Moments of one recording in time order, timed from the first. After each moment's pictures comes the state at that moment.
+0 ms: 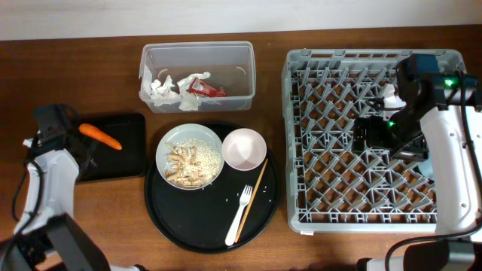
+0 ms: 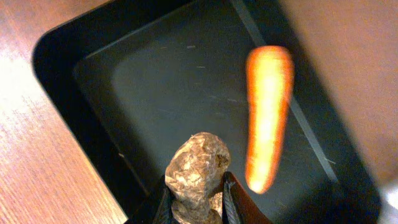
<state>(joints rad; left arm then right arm) 0.41 1.61 1.07 -0.60 -0.18 -0.72 -0.11 1.58 1.61 -1.59 -0.07 0.09</state>
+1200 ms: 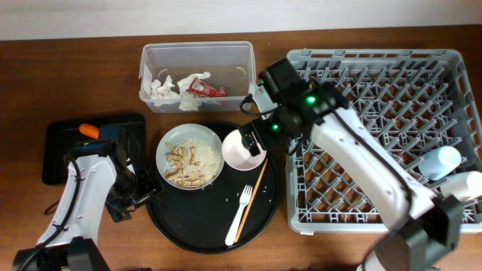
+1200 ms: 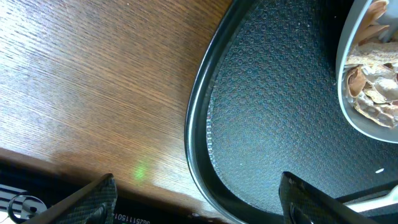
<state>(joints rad) 0.12 1.50 0.97 -1.22 0.07 -0.43 0.52 1.74 1.61 -1.11 -0.19 0.08</state>
